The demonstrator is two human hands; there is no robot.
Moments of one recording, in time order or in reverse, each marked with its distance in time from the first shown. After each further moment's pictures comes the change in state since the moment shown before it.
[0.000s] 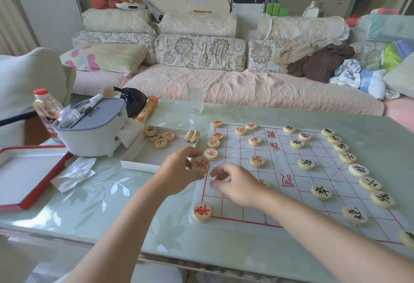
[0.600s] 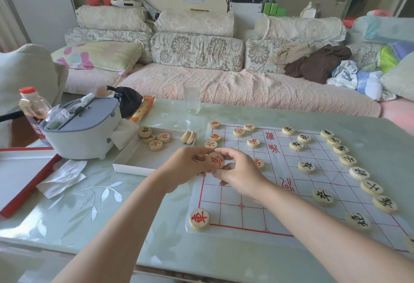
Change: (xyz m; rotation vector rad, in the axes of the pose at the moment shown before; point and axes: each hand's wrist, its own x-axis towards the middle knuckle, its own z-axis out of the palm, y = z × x) left_hand 0.025 0.019 0.007 -0.336 -0.205 -0.088; right_hand 0.024 -0.001 -0.011 0.307 0.193 -0.075
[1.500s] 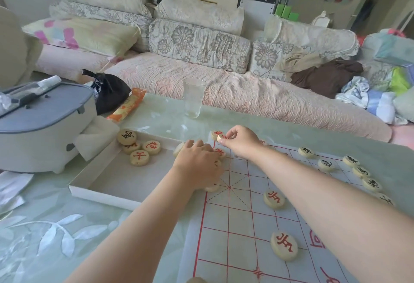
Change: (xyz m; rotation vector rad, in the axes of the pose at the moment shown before) left_hand 0.150 -0.052 0.006 1.130 0.174 0.229; right_hand 0.224 0.044 -0.032 -0.603 0.133 0.163
